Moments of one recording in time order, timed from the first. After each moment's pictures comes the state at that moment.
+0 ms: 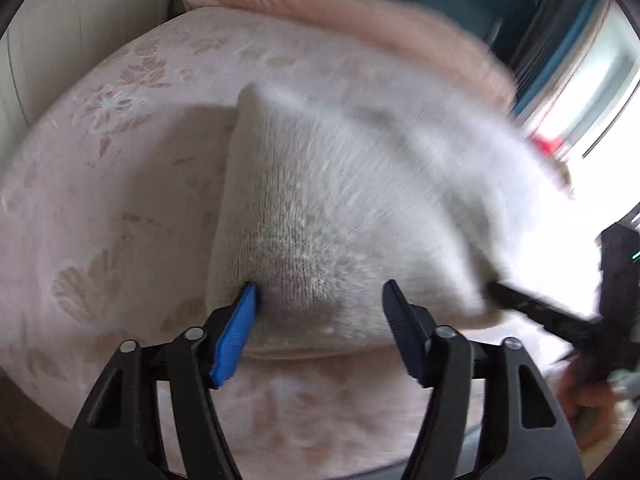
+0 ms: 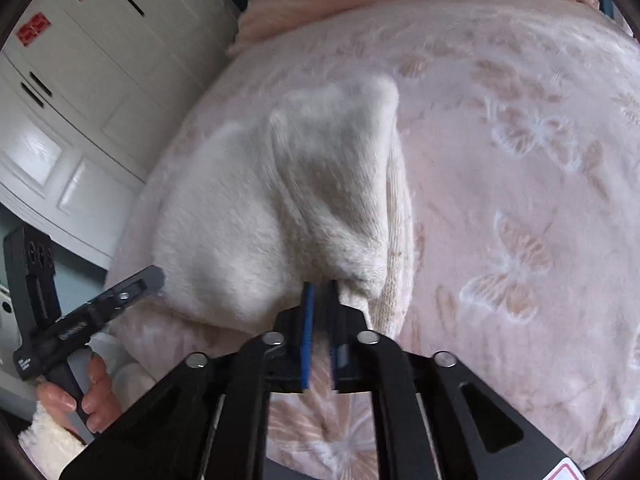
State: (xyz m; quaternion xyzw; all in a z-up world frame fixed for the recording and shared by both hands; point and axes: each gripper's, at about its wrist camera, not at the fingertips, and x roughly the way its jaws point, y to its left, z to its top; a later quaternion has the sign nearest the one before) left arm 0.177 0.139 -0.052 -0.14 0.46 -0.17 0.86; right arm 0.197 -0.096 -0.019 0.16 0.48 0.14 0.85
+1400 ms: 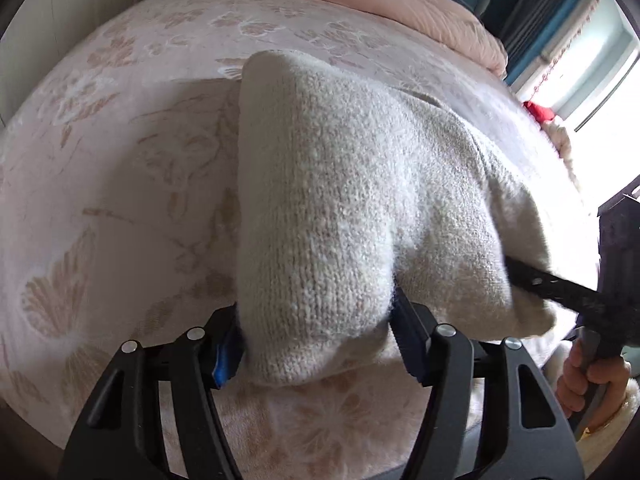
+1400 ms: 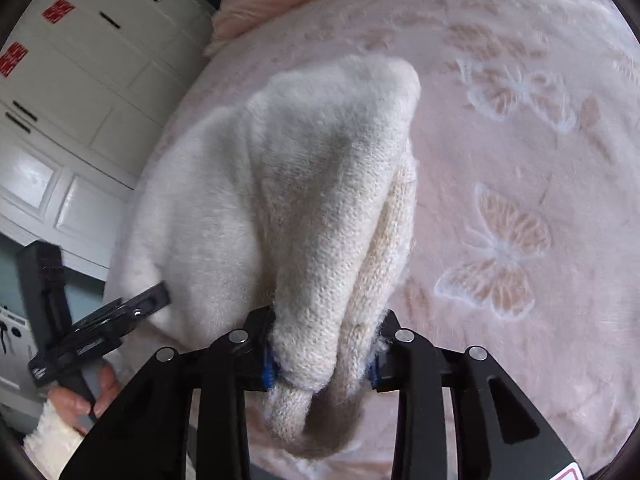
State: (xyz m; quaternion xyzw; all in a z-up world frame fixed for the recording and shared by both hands) left arm 0.199 0.108 -0.097 -0.06 0.52 -0.17 0.84; right arm 0.230 -0.102 -0.059 0.22 0.51 0.12 0.82
